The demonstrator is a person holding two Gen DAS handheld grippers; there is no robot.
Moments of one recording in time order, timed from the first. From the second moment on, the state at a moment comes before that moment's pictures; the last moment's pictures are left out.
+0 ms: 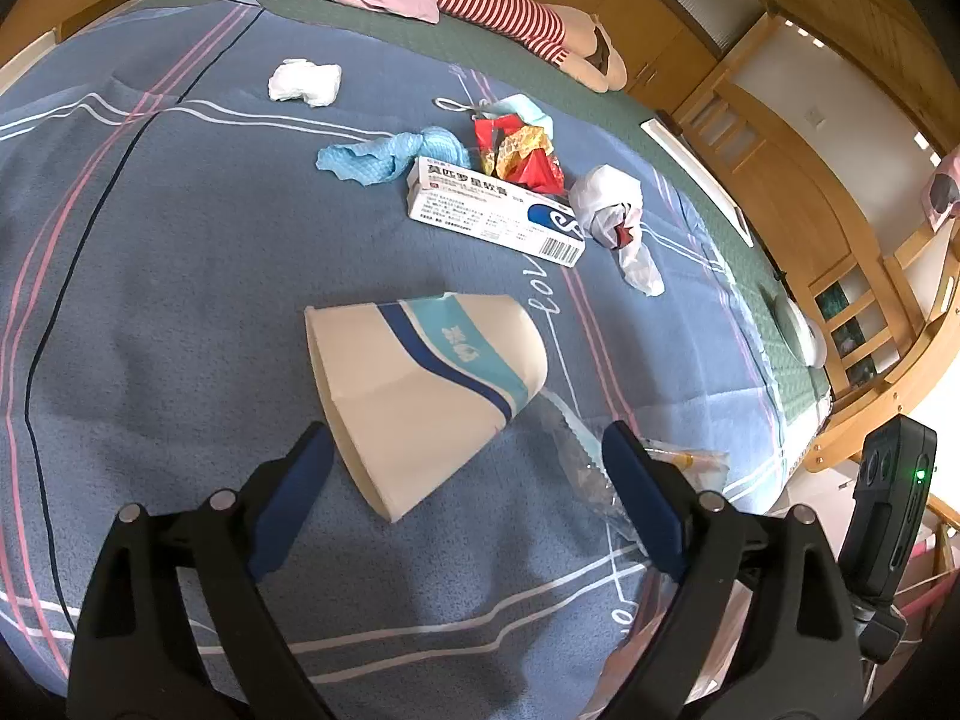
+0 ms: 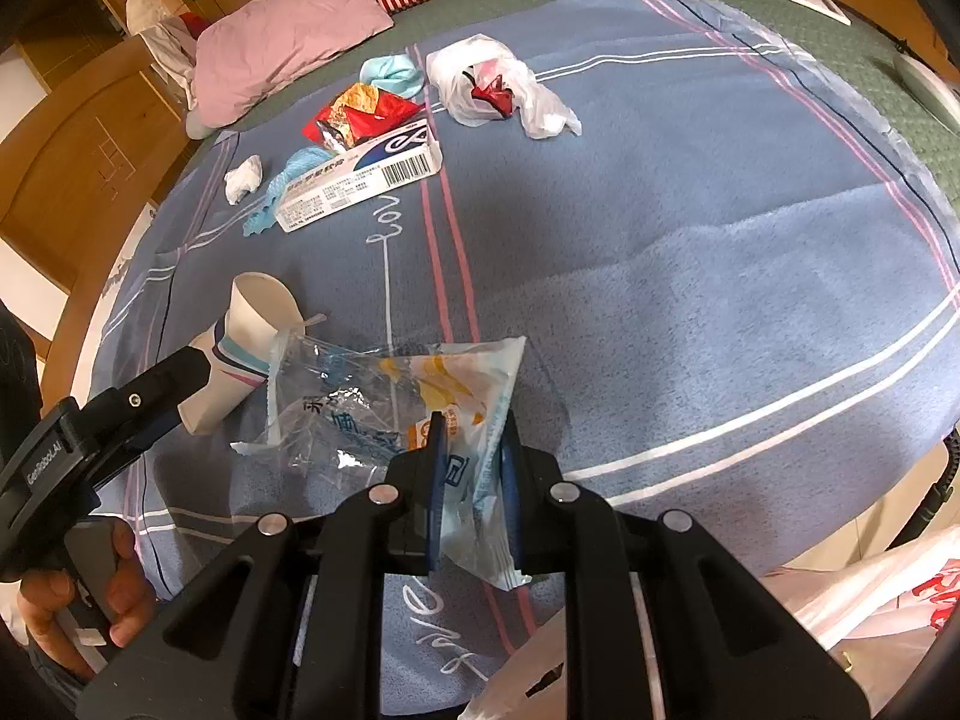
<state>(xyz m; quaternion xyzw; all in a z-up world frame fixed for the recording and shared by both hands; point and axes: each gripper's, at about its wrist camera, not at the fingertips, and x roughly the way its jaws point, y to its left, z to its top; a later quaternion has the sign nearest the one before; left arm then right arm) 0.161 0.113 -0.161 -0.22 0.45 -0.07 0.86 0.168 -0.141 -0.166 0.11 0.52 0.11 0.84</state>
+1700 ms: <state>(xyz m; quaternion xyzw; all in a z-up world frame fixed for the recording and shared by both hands) 0.161 0.134 -0.159 -0.26 0.44 -0.05 0.86 0.171 -0.166 -0.158 0.16 0.49 0.08 0.85</state>
